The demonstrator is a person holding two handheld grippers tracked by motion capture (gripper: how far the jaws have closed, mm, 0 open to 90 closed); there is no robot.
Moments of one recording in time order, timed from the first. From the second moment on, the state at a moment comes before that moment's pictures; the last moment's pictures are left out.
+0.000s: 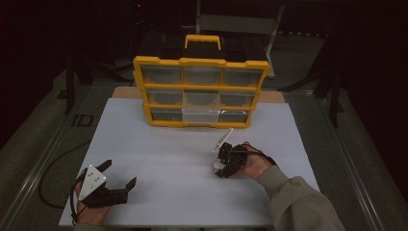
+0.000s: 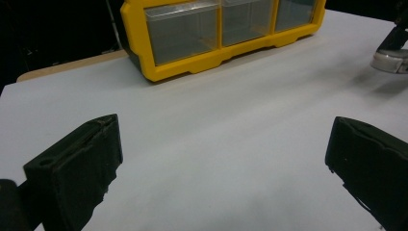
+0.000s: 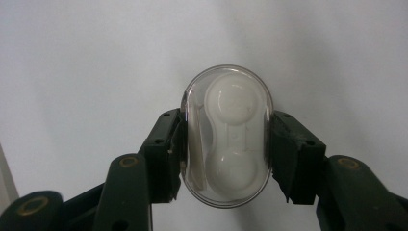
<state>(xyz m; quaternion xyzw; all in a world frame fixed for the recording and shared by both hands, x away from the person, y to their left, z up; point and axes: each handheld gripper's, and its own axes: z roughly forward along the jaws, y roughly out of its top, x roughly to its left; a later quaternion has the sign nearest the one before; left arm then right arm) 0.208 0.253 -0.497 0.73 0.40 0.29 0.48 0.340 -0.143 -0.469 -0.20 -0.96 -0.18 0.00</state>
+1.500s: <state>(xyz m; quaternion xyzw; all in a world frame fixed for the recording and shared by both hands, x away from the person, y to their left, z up) 0.208 0.253 -0.498 0.73 0.40 0.29 0.48 0.361 -0.151 -0.372 -0.27 -0.94 -0.21 -0.03</state>
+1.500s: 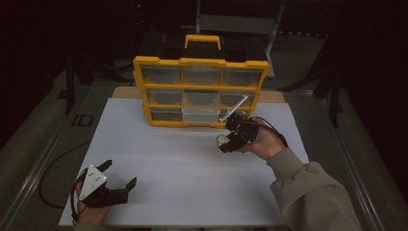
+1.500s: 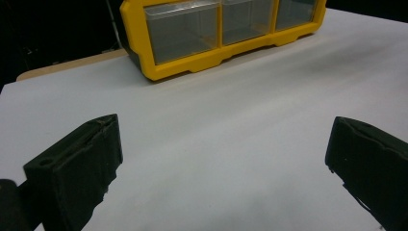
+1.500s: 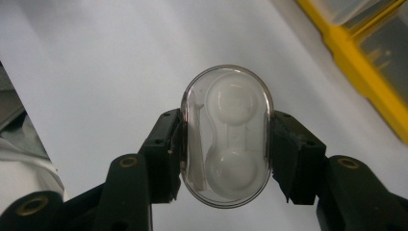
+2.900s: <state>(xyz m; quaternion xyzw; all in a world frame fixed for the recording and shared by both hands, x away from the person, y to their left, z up) 0.209 0.253 -0.499 0.73 0.40 0.29 0.47 0.406 -0.152 -0.306 -0.31 -0.92 -0.22 -0.05</state>
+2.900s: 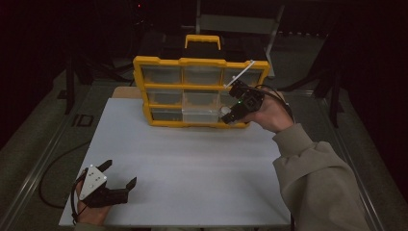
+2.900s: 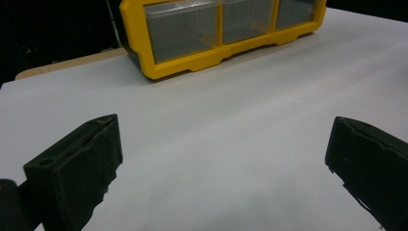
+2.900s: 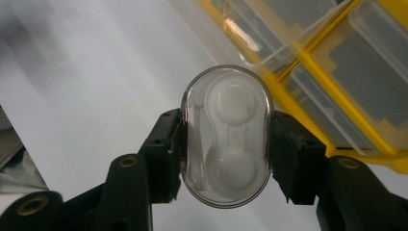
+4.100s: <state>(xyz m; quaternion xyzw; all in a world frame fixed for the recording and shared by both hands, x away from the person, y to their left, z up) 0.209 0.255 -0.499 0.73 0.40 0.29 0.48 0.450 -0.130 -0.280 -0.35 -0.91 -0.24 -0.07</state>
